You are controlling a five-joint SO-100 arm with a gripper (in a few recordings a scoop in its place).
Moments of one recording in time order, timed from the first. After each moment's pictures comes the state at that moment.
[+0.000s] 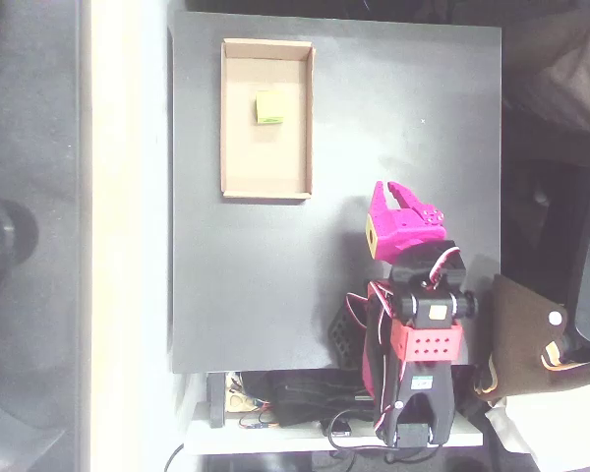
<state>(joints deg) -2.1 189.8 172.4 65.5 87.7</state>
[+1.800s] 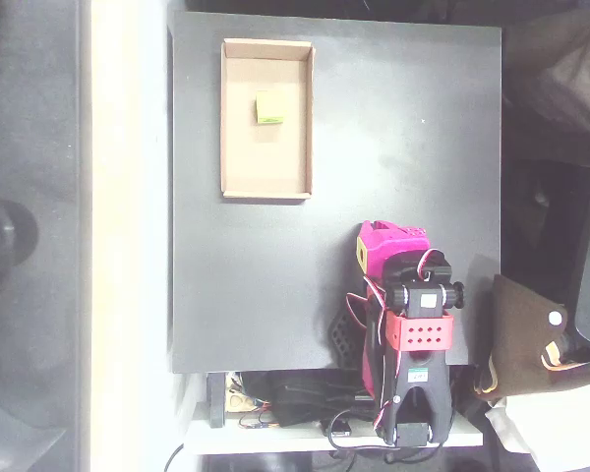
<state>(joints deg) -2.6 191.0 180.3 78.9 88.2</state>
